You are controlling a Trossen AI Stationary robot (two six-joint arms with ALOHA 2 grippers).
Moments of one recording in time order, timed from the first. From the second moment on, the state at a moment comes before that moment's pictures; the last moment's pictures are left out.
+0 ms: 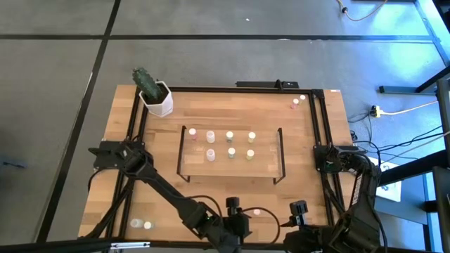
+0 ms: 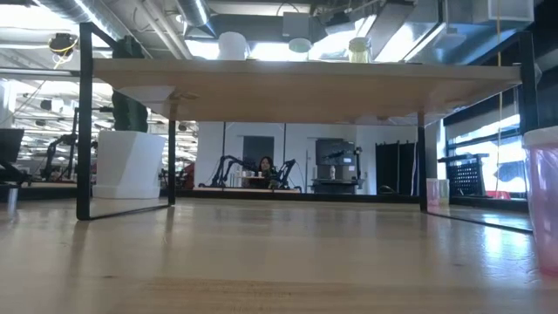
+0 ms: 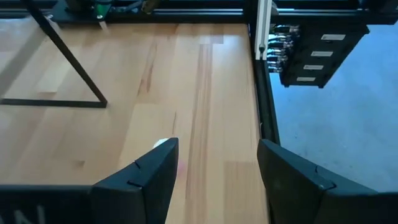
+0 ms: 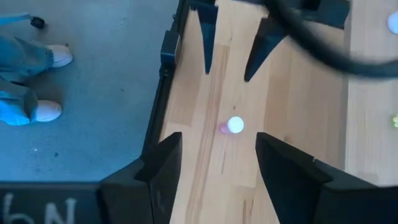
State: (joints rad) left arm -0.64 2.24 2.02 -0.51 -0.57 -0.46; right arm 1.03 2.03 2.35 -1.57 0.49 0.73
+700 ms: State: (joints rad) left arm -0.64 2.27 2.02 -0.51 -0.55 -0.49; right arm 1.03 2.03 2.35 -1.44 0.49 0.73
